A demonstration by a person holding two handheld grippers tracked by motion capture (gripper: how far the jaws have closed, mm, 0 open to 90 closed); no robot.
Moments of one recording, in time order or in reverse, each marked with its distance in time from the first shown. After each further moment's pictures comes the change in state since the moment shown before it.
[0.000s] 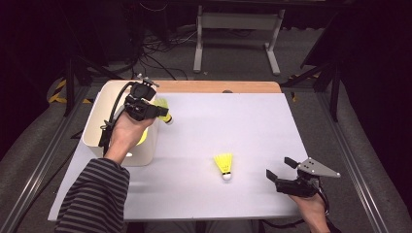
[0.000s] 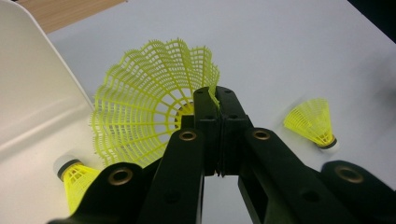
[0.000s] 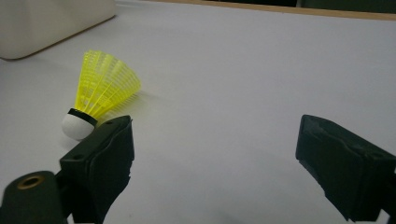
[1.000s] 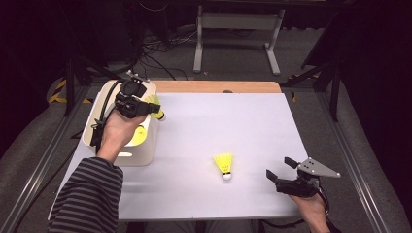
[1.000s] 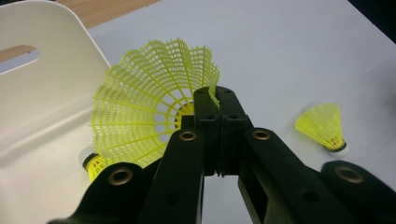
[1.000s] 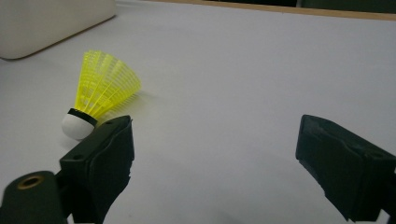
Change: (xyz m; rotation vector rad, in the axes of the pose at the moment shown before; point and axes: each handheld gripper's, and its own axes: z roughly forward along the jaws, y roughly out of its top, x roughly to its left) left arm 0.013 -0.003 -0.016 -0.020 0.029 -0.030; right arm 0.000 0.000 0.000 0.000 0.000 0.000
